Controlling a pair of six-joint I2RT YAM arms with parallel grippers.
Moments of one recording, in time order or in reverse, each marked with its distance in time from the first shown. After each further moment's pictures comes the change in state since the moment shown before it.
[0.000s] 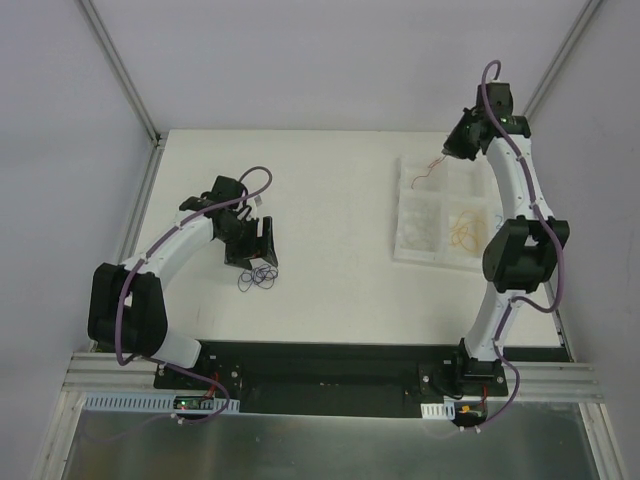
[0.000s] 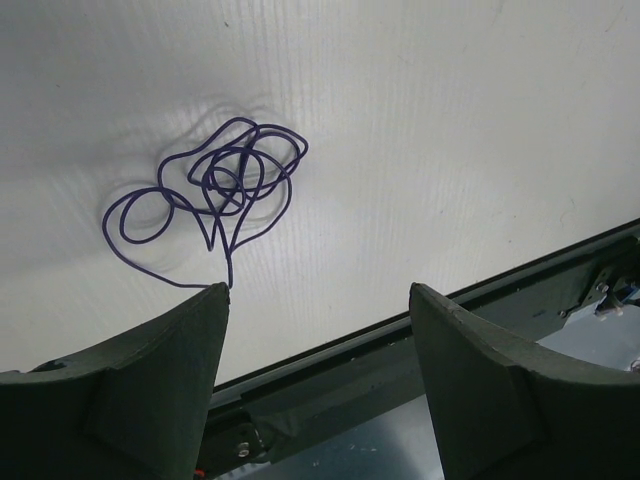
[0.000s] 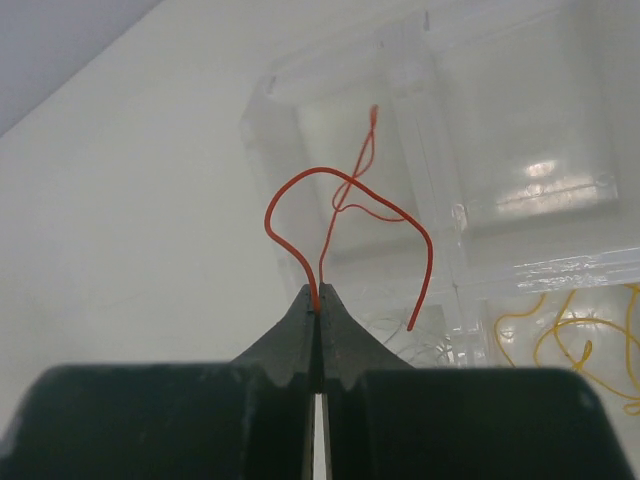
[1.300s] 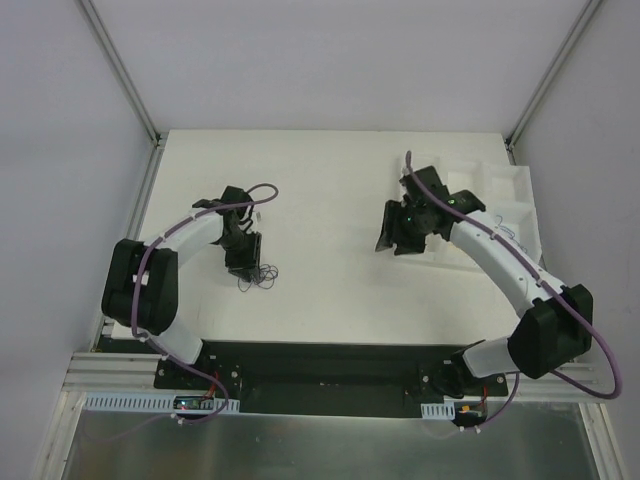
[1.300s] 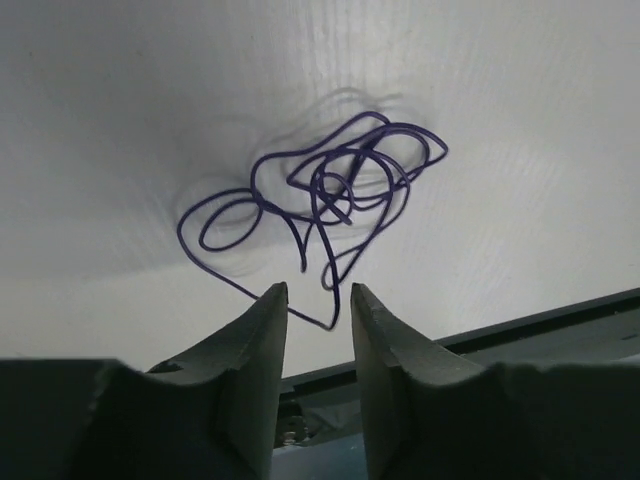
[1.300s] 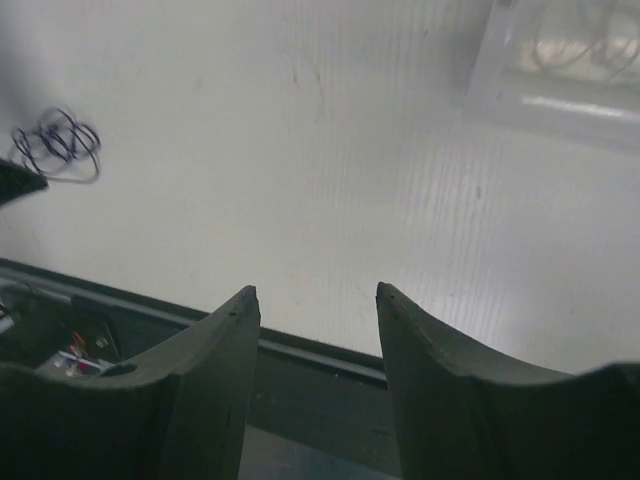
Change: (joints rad) left arm 0.005 0.098 -0.036 -0.032 -0.126 0.051; right arm 0.407 -0.516 -0.713 -0.072 -0.089 0.003
